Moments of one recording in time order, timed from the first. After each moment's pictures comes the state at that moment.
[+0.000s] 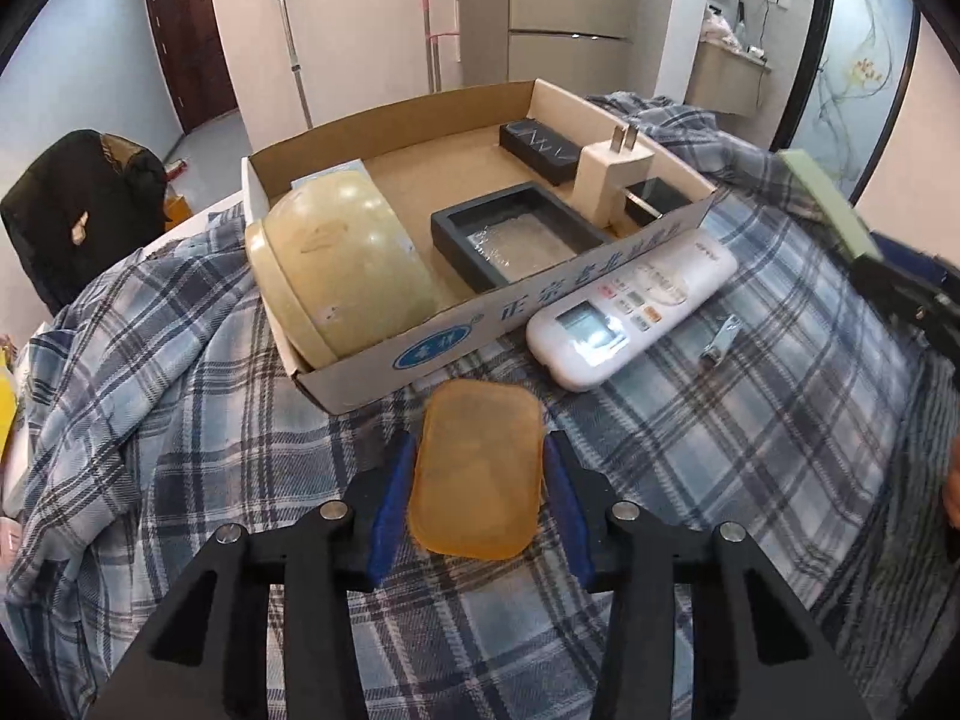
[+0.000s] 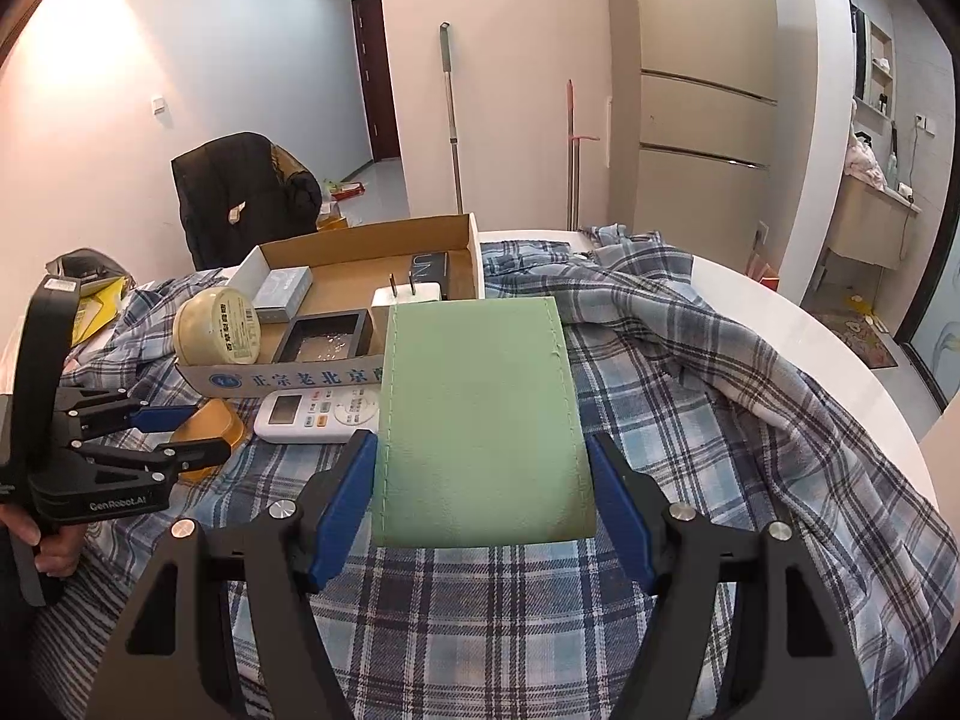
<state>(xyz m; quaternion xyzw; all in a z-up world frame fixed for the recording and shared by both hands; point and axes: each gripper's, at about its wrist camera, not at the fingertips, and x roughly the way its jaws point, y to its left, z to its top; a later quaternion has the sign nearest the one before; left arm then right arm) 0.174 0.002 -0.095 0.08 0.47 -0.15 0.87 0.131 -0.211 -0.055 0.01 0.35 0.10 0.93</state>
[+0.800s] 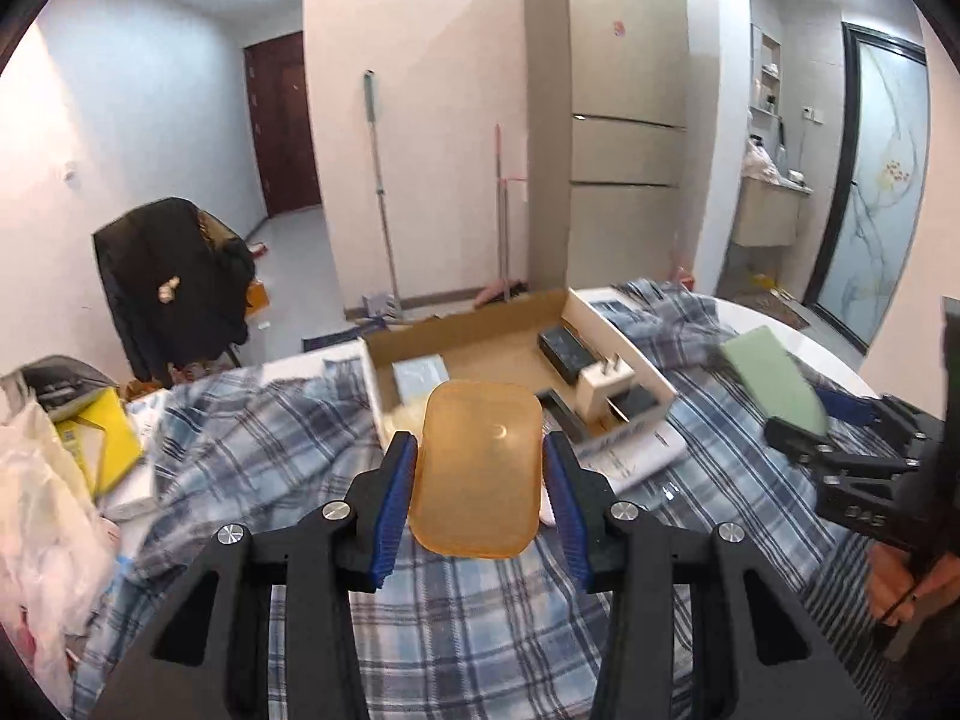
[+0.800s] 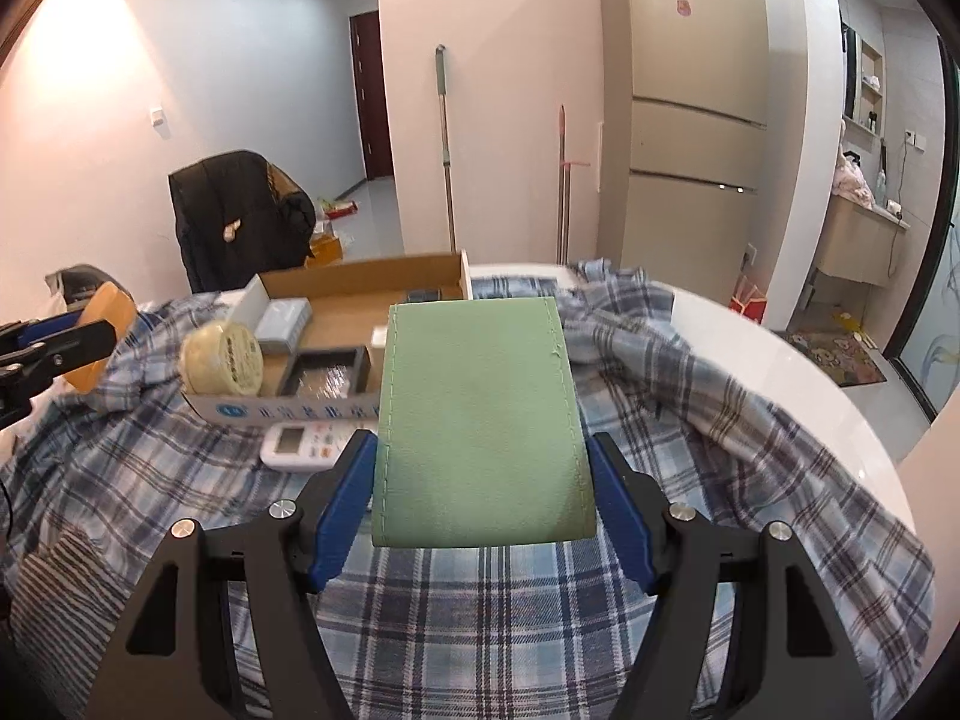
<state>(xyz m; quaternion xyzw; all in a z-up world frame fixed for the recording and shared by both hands) 0.117 0.006 0.031 0.04 0.32 -0.06 0.94 0.124 -0.215 -0.026 0.01 0.32 0.09 0.94</state>
